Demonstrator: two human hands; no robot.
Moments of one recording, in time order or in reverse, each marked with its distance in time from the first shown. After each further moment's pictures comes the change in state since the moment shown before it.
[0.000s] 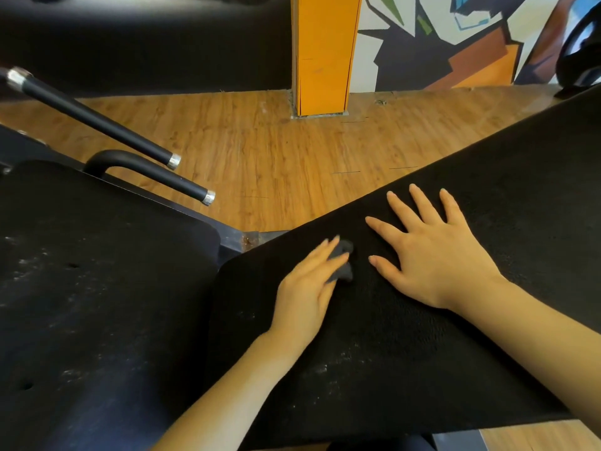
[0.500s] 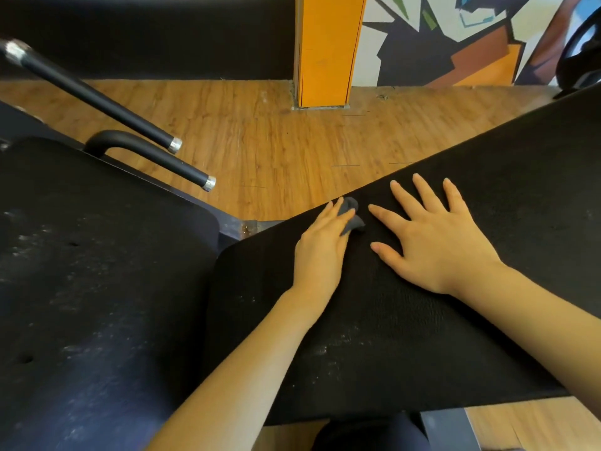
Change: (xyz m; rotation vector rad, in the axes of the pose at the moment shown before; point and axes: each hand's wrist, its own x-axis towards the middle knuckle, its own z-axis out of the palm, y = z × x) left_hand 0.041 0.018 0.015 0.075 0.075 -0.119; right_hand -0.001 -0.001 -0.001 -0.007 -0.012 0.011
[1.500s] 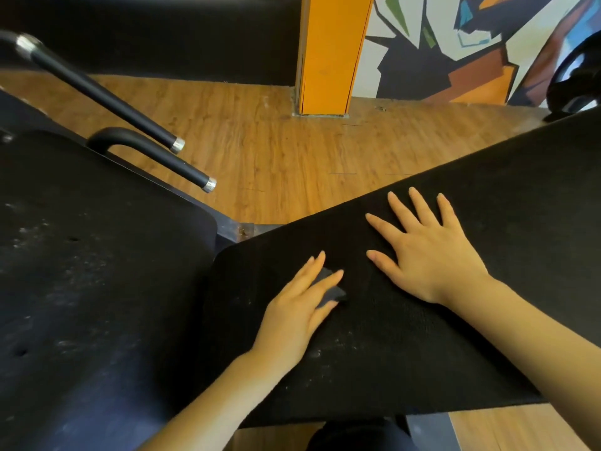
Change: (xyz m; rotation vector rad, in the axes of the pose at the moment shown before) left_hand -0.083 -0.023 -0.025 -0.019 -0.139 0.163; right_hand -0.003 0.001 -0.002 -0.009 -0.030 -0.007
